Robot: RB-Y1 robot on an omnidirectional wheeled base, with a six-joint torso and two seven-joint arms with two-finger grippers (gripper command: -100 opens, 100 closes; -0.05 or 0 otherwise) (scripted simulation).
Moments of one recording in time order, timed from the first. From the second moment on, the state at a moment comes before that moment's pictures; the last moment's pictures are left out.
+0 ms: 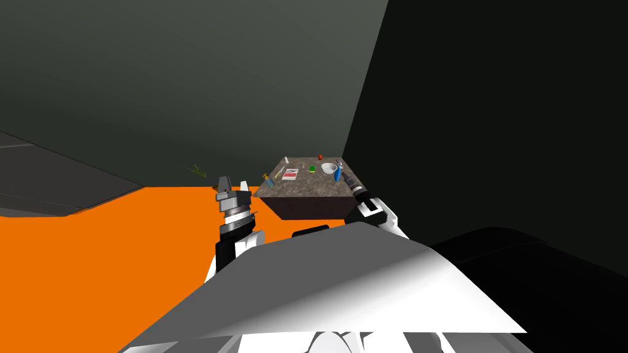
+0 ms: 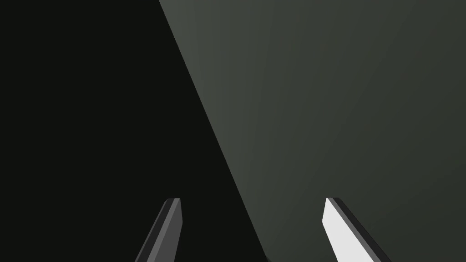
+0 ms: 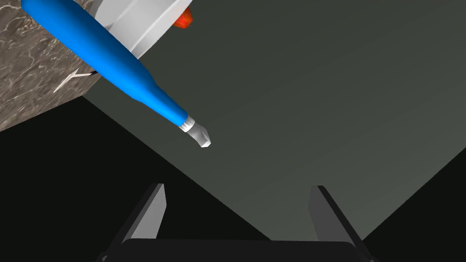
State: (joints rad) left arm 0.53 -0.01 0.03 -2.27 0.05 -0.44 -0.05; right arm 0.34 -0.50 -0.05 -1.97 0.23 -0.05 0.09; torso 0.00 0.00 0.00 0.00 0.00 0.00
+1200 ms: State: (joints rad) left arm 0.53 -0.01 0.03 -2.27 0.05 -0.44 -0.05; right arm 0.29 -0.81 -0.01 -1.74 0.26 0.15 0.13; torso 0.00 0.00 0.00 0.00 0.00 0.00
